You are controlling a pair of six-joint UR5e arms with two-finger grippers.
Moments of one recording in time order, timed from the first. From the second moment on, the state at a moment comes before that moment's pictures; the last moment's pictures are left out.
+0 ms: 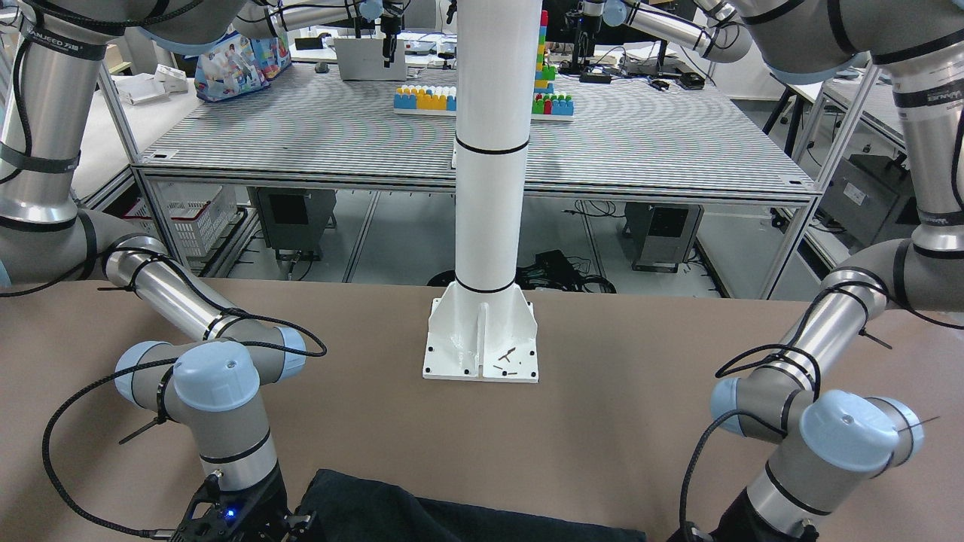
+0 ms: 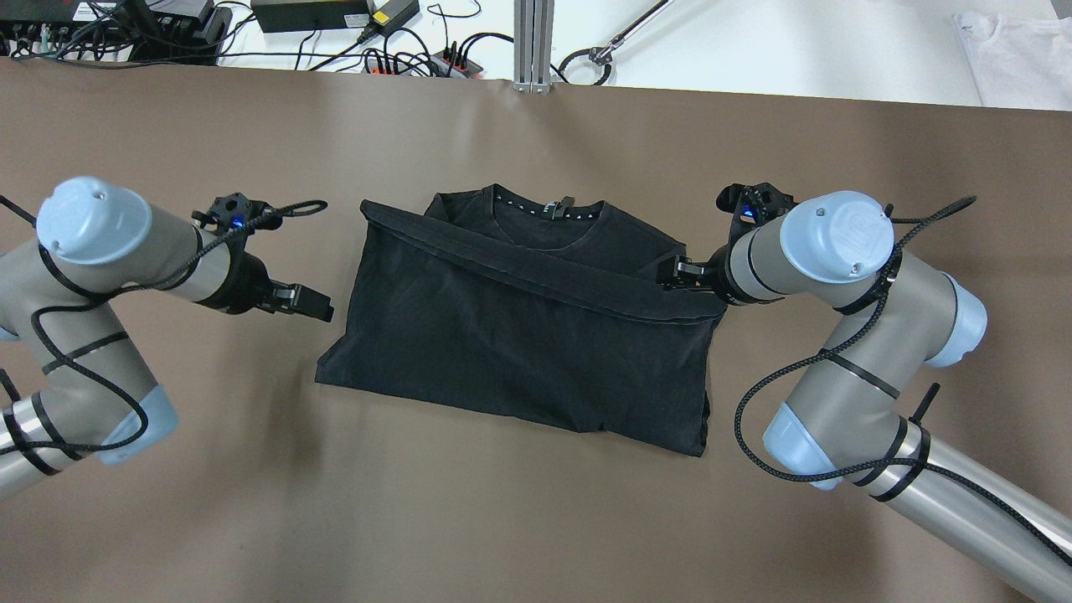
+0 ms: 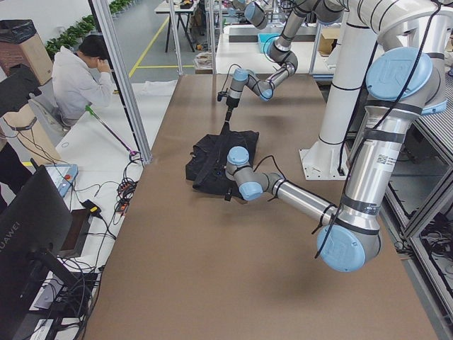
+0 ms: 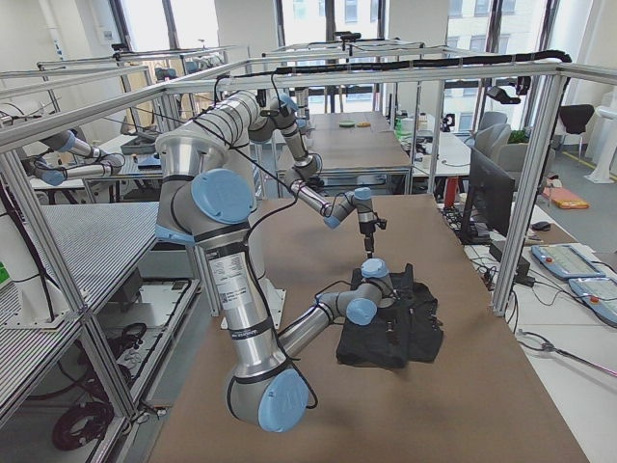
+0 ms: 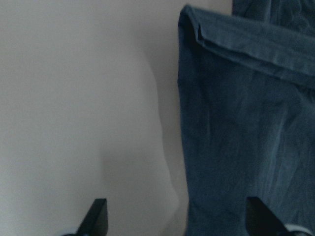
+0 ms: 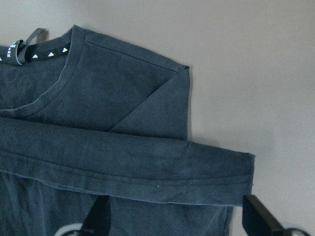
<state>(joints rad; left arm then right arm) -0.81 -1.89 -1.66 -2.16 -2.09 -0.97 0.77 -1.14 1.73 -1.26 1.86 1.21</state>
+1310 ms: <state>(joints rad) -0.67 -1.88 -1.60 -2.23 -2.01 -0.99 0.77 -1.14 1.73 -1.25 1.85 1.21</state>
